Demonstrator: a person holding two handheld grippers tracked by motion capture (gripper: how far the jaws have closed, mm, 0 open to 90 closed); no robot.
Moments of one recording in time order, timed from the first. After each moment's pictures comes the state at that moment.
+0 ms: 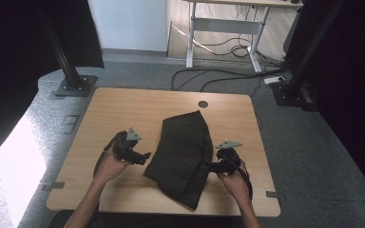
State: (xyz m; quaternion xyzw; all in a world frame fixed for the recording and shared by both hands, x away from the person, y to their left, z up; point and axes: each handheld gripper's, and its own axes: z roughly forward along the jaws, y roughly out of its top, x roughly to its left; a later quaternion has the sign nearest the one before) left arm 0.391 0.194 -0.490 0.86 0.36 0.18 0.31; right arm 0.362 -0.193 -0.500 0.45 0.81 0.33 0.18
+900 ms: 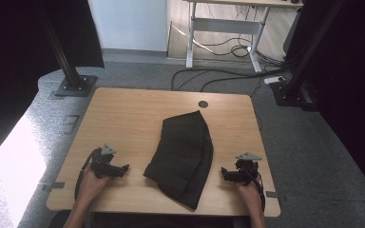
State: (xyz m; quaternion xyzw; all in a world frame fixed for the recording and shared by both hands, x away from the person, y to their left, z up) left arm 0.368 0.265 -0.548 0.82 0.45 0.17 0.31; right arm 0.352 -0.258 -0.557 0.51 0.76 0.33 0.22
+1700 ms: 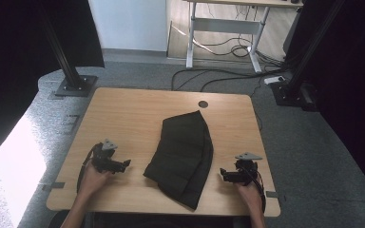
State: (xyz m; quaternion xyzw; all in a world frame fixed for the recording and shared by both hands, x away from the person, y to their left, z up) left arm 0.384 0.254 -0.523 0.82 0.43 0.18 0.33; right arm 0.345 -0.251 -0.543 0.51 0.77 0.34 0.20
